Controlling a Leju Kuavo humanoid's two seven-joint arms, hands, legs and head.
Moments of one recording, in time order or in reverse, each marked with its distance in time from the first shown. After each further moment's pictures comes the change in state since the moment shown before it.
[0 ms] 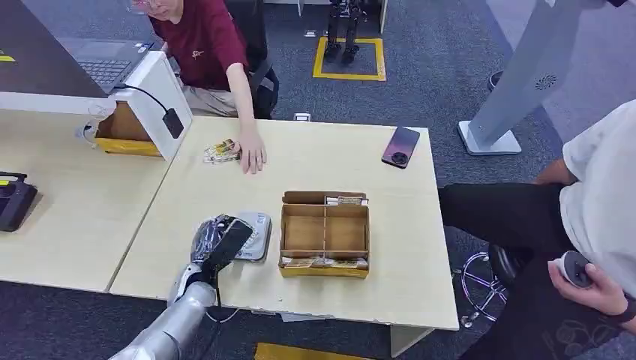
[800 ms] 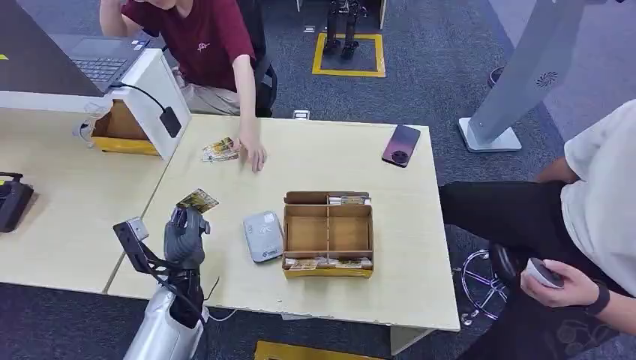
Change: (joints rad) left arm 0.187 -0.056 0.160 -0.538 0.900 -0.207 -0.136; right arm -0.002 0.000 -0.004 0.001 0.023 -0.002 0.000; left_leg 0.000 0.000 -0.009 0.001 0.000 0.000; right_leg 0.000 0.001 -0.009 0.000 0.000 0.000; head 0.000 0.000
